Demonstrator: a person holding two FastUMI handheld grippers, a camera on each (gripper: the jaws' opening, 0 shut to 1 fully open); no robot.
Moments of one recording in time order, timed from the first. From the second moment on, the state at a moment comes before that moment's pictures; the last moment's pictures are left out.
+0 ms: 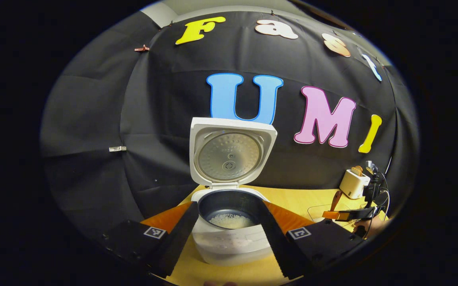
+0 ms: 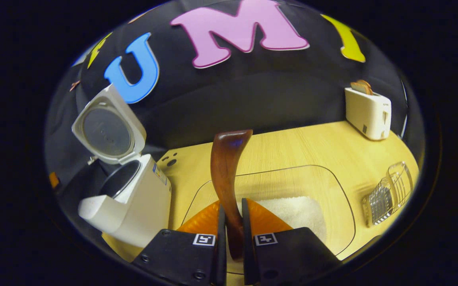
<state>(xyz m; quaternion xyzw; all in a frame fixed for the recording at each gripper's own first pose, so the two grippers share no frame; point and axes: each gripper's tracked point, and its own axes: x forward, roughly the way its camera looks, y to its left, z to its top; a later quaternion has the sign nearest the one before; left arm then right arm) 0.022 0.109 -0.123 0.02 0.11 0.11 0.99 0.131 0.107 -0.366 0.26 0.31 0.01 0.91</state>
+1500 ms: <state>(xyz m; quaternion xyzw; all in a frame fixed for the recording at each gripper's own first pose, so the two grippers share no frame) 0.002 0.116 -0.089 0.01 0.07 0.12 0.99 0.179 0.109 -0.163 0.52 0.14 0.03 0.84</state>
